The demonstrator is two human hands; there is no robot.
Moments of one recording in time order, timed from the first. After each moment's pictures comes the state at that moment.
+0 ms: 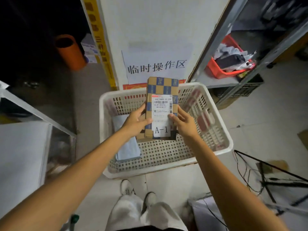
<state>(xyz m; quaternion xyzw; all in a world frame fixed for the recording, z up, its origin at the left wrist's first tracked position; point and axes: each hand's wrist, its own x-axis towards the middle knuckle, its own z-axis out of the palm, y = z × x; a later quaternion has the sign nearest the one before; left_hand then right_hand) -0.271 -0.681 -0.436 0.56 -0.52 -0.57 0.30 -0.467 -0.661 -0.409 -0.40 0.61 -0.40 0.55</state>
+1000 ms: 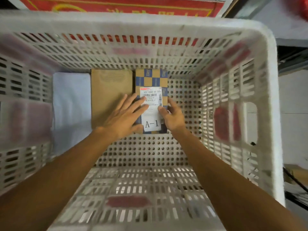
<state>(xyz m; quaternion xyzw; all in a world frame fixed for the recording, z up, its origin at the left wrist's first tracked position) -0.375 -0.780 -0.728 0.54 -0.80 -0.23 -0.13 -0.567 -0.807 -0.748 -0.40 0.64 -0.24 0.61</state>
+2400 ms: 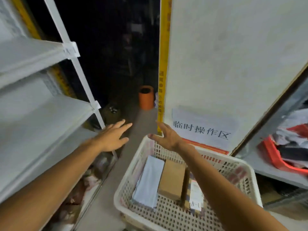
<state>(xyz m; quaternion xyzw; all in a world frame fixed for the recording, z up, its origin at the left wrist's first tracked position) -0.153 -0.630 -0.281 0.80 -0.57 -0.18 0.03 -0.352 -0.763 -0.309 -0.84 0.38 -0.06 0.39</state>
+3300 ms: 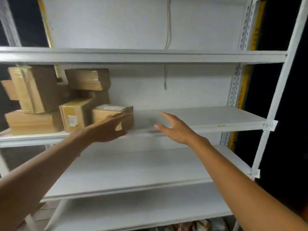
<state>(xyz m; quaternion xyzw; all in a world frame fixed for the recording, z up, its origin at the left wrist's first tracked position) -0.148 -0.073 -0.031 0.97 -0.18 0.13 0.10 -0.115 -0.340 -0.054 -0.91 -0.21 -0.09 0.35</state>
